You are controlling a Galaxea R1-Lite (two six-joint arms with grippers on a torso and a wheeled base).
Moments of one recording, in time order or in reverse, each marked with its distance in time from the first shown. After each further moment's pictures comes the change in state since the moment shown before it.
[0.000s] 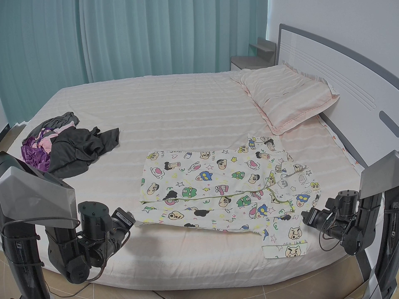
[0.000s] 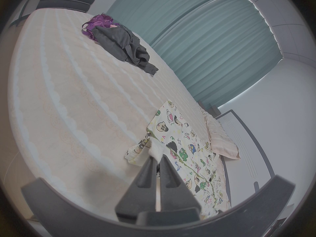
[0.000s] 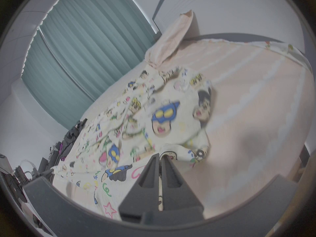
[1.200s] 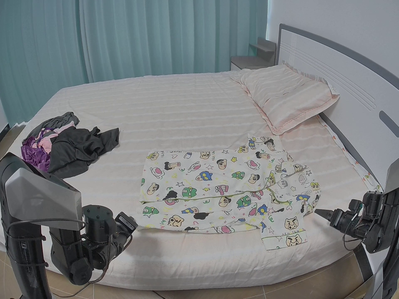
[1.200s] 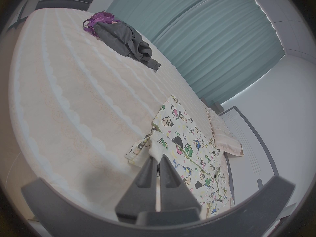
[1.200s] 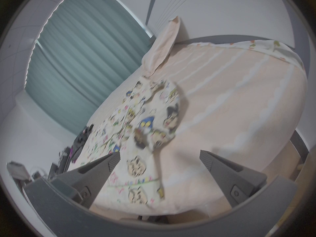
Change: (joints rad) left arm -0.014 0.039 0.002 -0.001 -0.005 -0.002; right arm -0.268 -0.104 0.146 -0.001 0.287 -0.082
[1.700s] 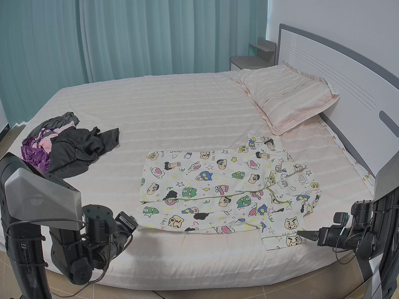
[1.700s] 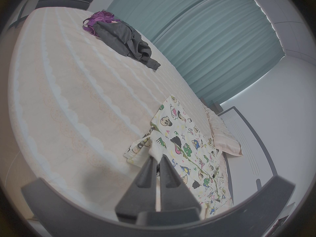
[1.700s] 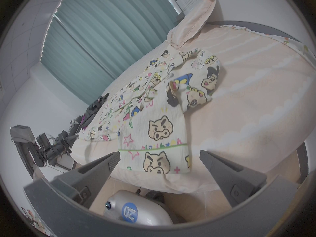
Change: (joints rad) left arm -0.001 -0.003 -0.003 0.000 -0.005 -0.004; right arm 0.124 0.059 0.065 0.000 0.103 -0.173
